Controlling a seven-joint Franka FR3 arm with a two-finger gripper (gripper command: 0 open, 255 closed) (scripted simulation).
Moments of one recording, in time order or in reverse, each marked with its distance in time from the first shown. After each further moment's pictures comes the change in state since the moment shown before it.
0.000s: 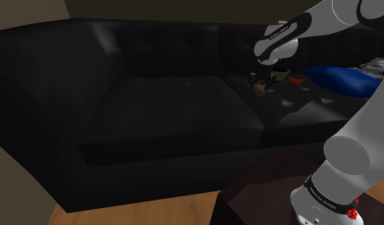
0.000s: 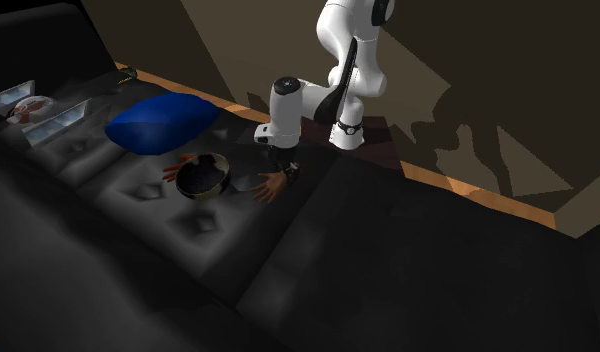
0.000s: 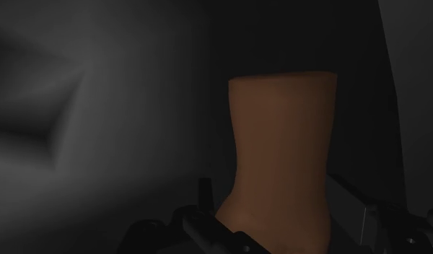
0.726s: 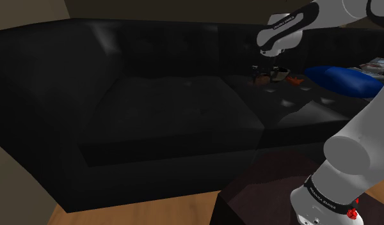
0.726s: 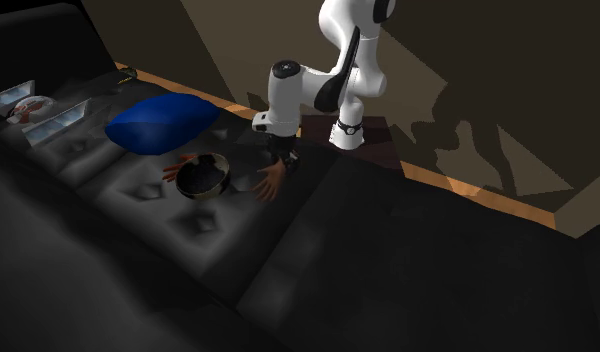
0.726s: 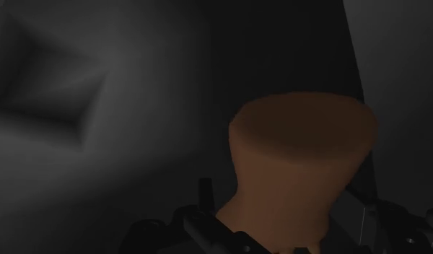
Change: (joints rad) arm 0.001 -0.050 0.000 0.051 -0.004 -0.100 -0.003
